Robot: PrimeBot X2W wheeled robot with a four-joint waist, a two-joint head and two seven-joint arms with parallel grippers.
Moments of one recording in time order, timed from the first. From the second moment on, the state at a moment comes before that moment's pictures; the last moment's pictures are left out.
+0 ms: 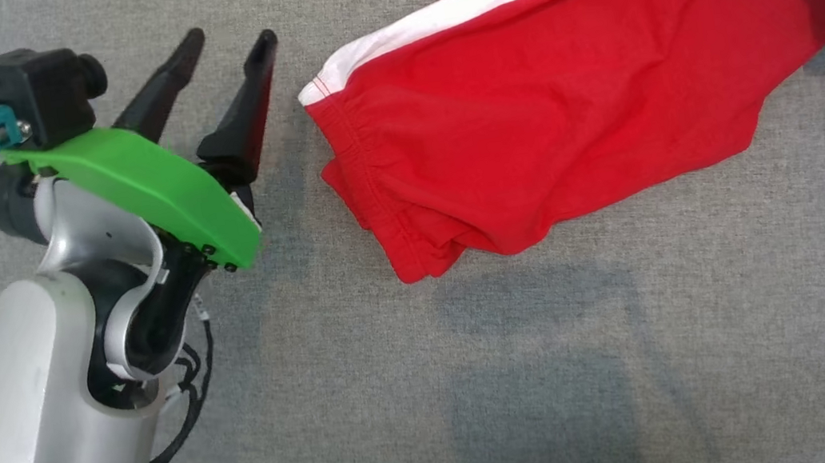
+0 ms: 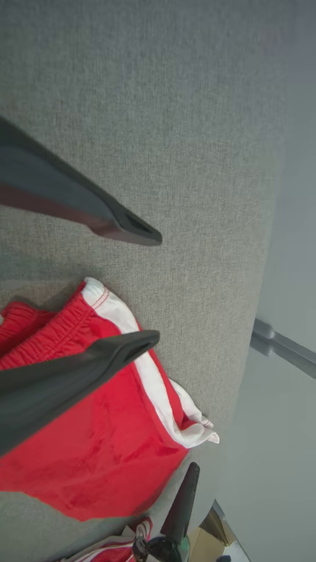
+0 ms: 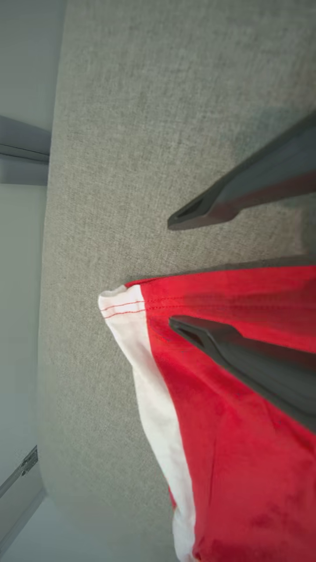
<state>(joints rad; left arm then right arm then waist) -0.60 0.22 -0.39 -0.14 -0.76 0.11 0.36 -0.84 -0.72 0.60 0.29 0.97 0.08 0.32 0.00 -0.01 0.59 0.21</state>
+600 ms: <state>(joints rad) -0.49 0.20 -0.39 -0.19 -0.58 0.12 0.16 -0.76 -0.75 0.60 0.33 1.10 0.08 0.45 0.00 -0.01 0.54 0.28</state>
